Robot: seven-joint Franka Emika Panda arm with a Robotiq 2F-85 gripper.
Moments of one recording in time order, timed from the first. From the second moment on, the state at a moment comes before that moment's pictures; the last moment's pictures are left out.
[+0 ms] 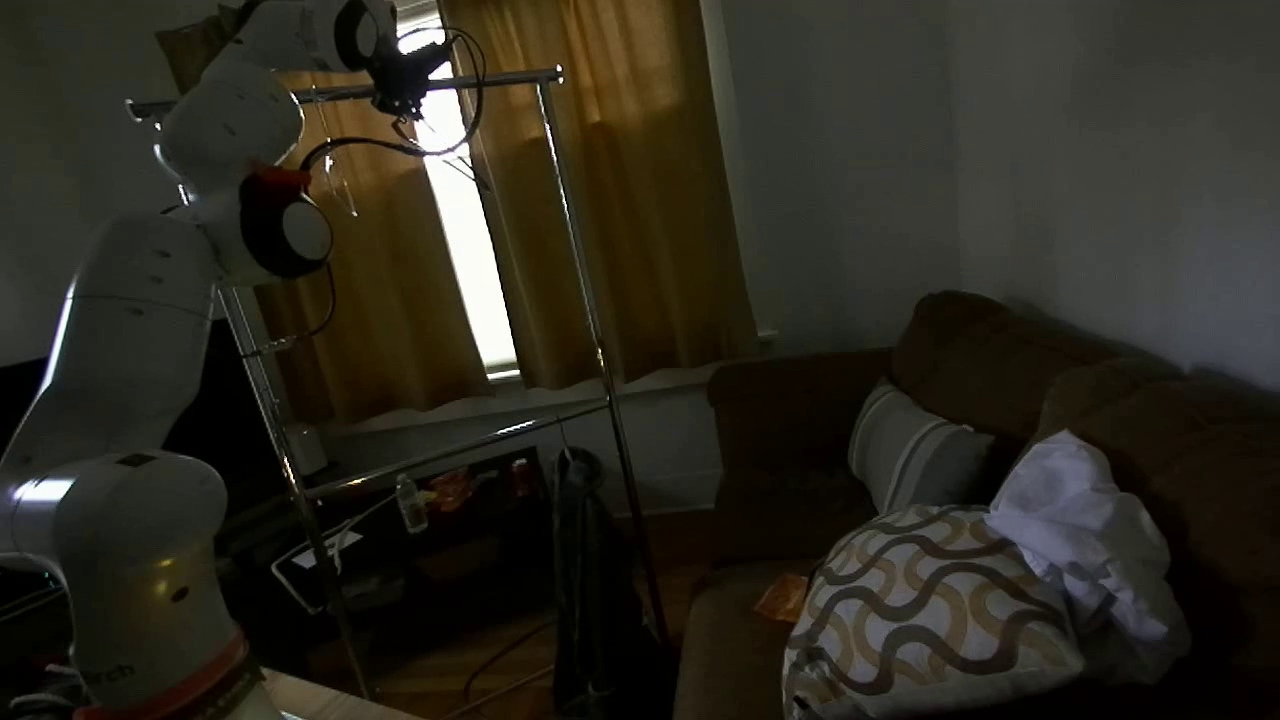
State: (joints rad) arm 0.12 0.49 0.14 -0.42 0.21 1.94 -0.89
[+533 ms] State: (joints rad) arm 0.12 0.51 0.17 -0.42 0.21 1.93 -0.85
